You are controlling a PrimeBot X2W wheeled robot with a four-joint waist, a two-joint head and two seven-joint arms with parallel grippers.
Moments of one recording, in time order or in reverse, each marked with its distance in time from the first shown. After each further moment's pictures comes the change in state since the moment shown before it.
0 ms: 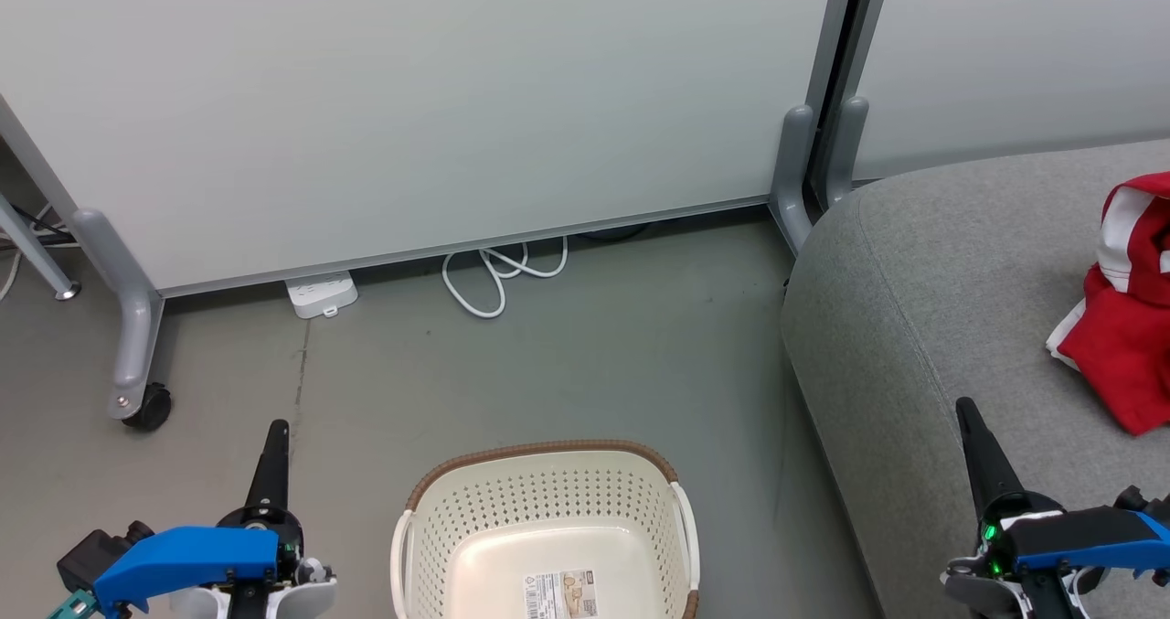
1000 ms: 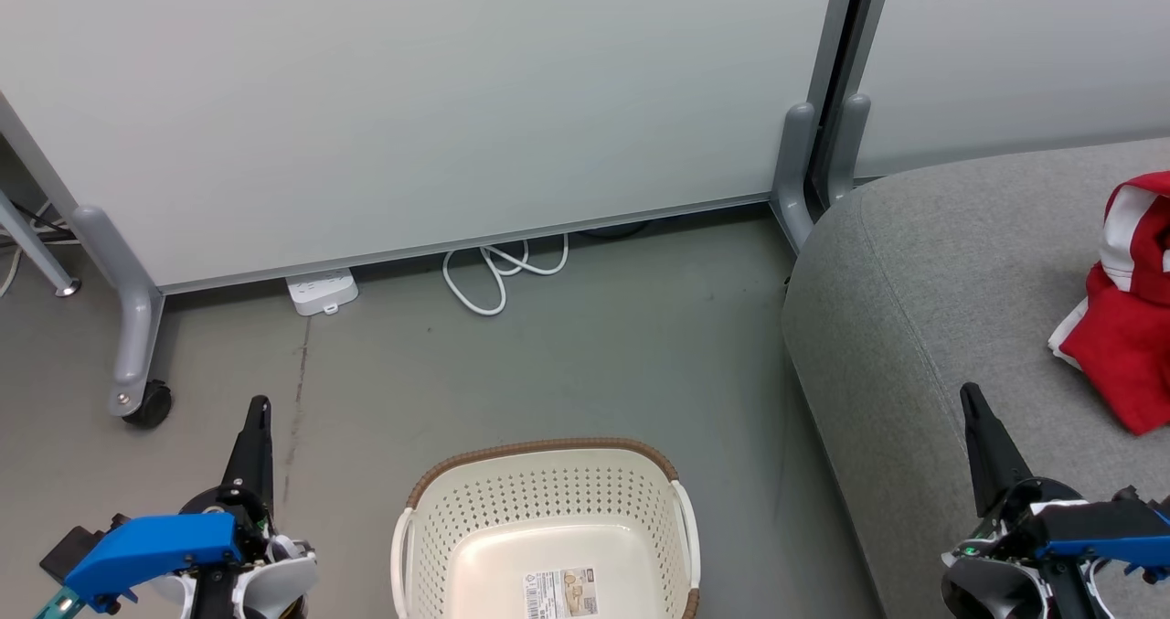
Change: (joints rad) left arm -0.019 -0.011 0.052 -0.037 -0.186 0.000 0.058; right arm -0.022 -0.002 -0.008 0.003 0.237 0.000 0.037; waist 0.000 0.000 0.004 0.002
